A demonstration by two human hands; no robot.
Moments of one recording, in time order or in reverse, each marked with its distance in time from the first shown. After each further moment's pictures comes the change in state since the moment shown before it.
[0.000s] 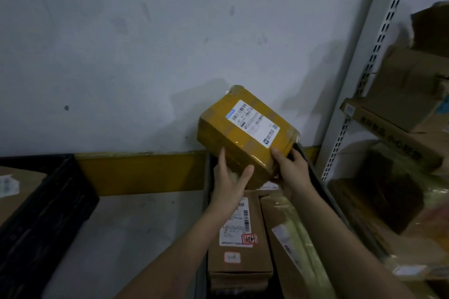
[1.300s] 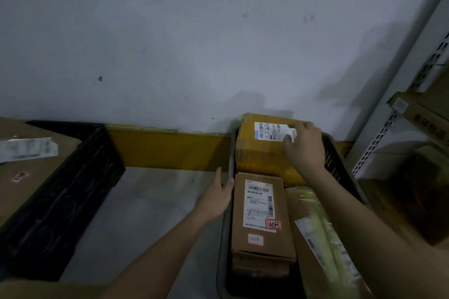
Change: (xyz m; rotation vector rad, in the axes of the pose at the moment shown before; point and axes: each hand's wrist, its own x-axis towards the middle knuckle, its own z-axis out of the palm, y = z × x) left_hand -0.004 -0.079 -0.075 0.436 -0.038 -0.334; right_hand 0.032 -0.003 0.043 -1.159 0.107 -0.624
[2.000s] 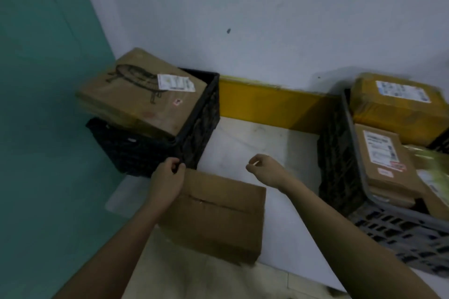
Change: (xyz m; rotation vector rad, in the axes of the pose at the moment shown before) left_hand -0.233 -0.285 -0.274 0.072 0.512 -0.218; right_hand -0.293 -0.271 0.128 0.267 -0.955 -0.050
